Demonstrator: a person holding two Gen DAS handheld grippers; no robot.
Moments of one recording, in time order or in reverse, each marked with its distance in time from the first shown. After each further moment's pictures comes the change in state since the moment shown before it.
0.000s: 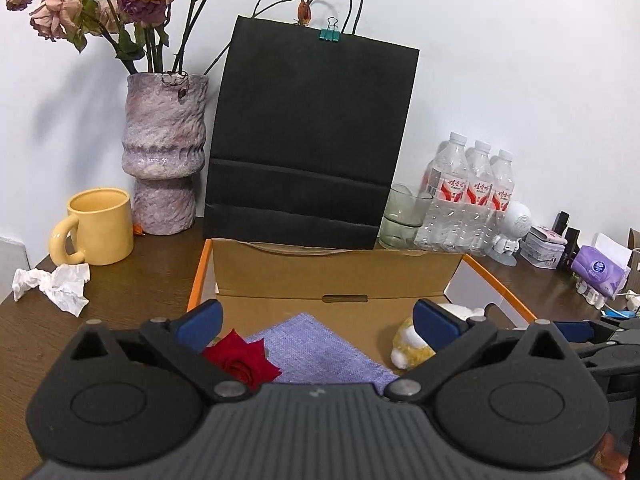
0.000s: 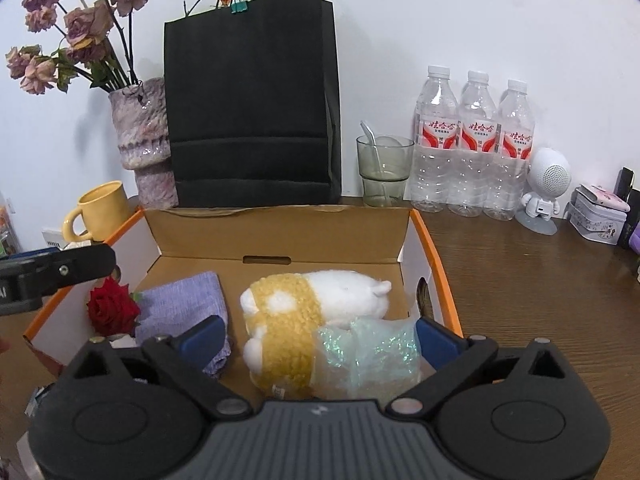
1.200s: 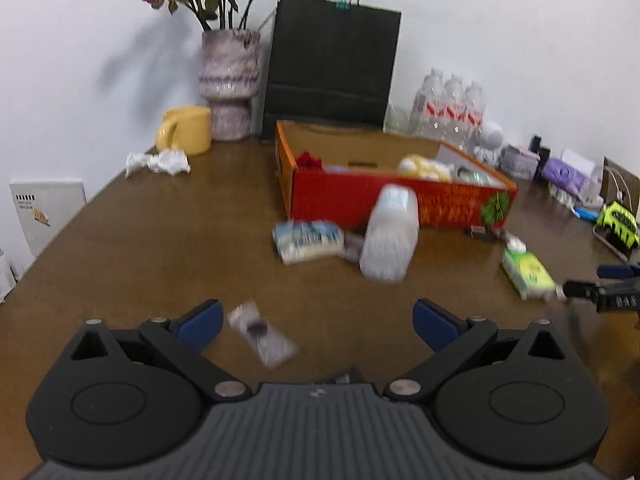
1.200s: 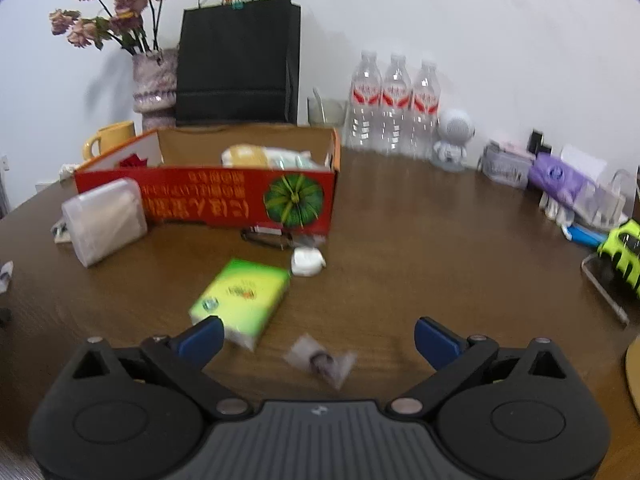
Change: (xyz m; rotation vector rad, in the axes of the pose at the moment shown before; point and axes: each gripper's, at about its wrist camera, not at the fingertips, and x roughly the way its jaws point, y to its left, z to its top) left arm -0.193 0.036 -0.136 0.047 0.130 0.031; right arm -0.152 -0.030 -0.162 -0.039 0.009 -0.106
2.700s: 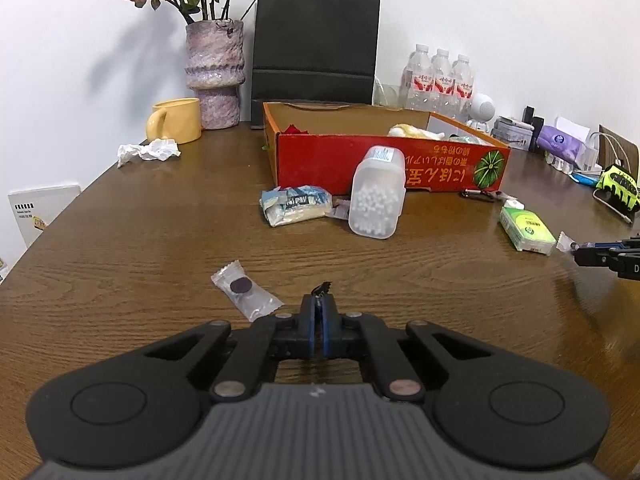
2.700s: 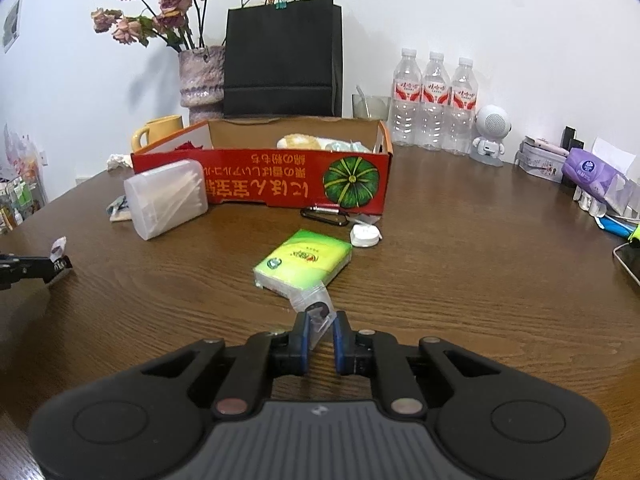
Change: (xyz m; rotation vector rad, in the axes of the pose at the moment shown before) left arm 0.005 -0.014 -0.024 0.066 0.000 0.013; right arm -0.029 0.017 -0.022 -0.023 -0.018 0.120
